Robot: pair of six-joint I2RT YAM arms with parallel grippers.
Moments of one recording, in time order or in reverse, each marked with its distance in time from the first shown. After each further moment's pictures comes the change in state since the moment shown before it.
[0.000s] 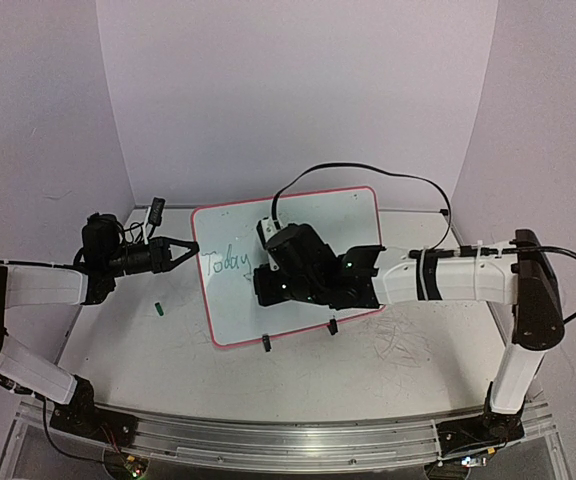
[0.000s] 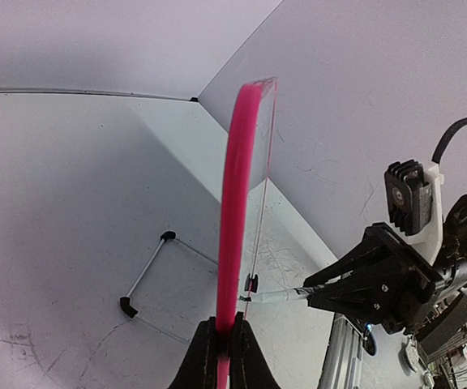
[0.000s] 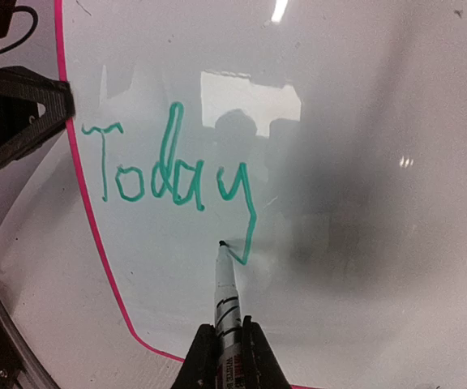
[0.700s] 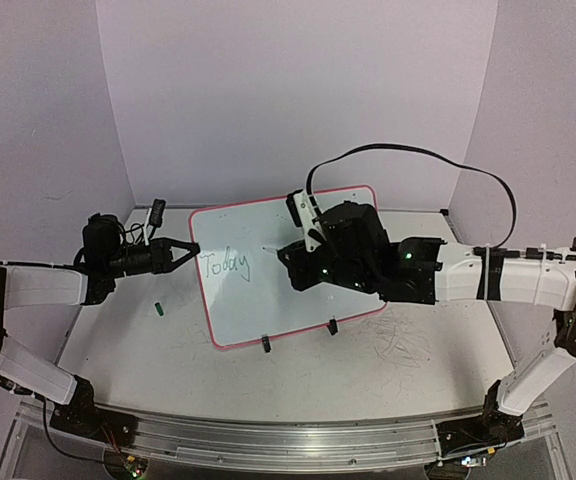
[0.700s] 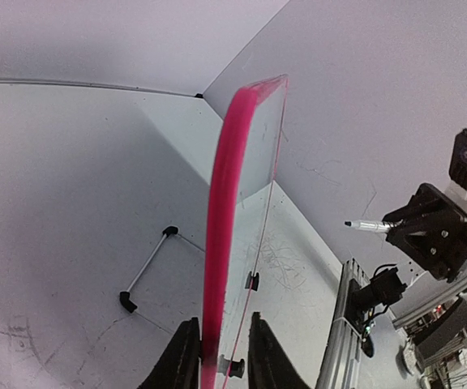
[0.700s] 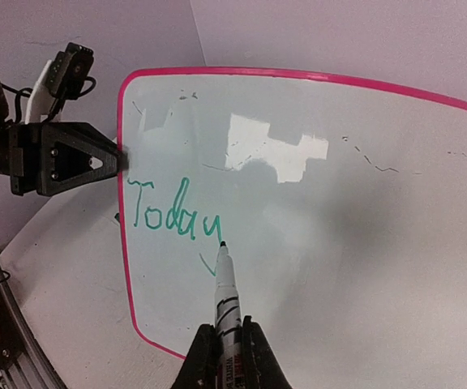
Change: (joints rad) left arm -0.003 -0.007 0.000 -0.030 -0.018 -0.003; right arm -0.028 -0.268 -0.168 0.087 -0.017 -0.189
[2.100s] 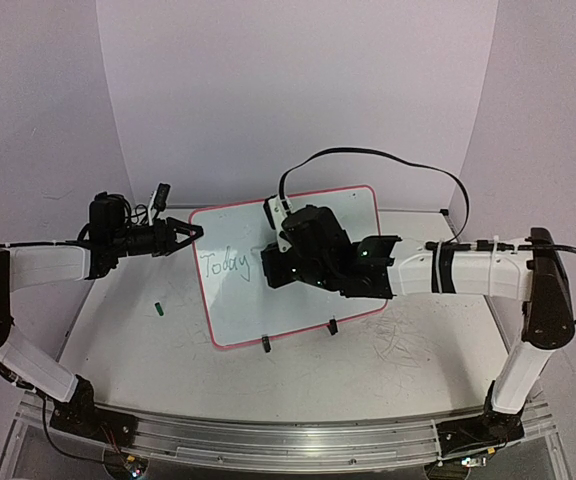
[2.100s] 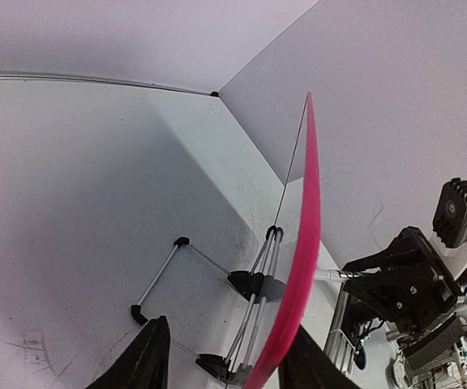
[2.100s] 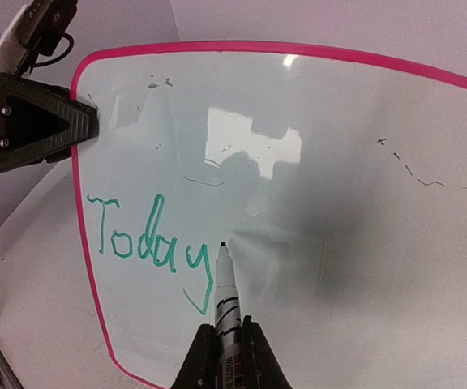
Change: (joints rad) left arm 0.023 0.081 0.200 -0.209 -0.001 0.004; right arm -0.008 0.210 0.153 0.002 0.056 0.013
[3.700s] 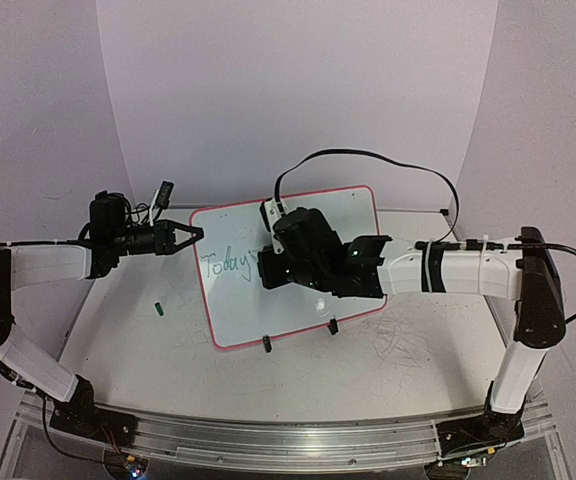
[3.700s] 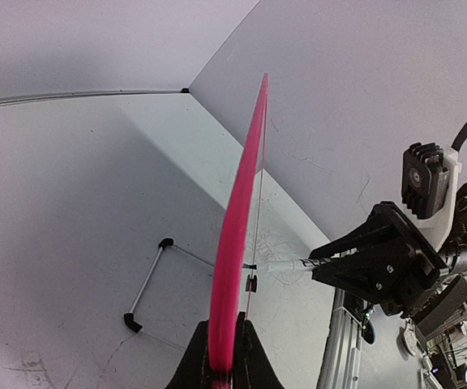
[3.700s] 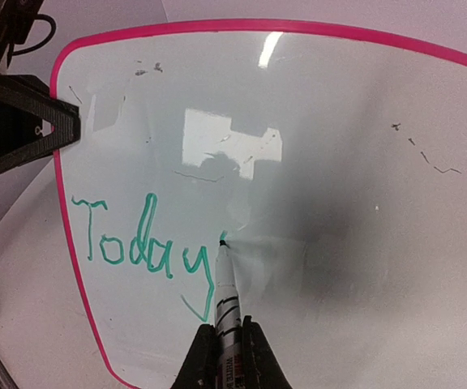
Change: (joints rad) left arm -0.001 0.011 0.005 0.029 0.087 0.106; right arm 0.001 0.050 0.049 -0.038 0.020 0.040
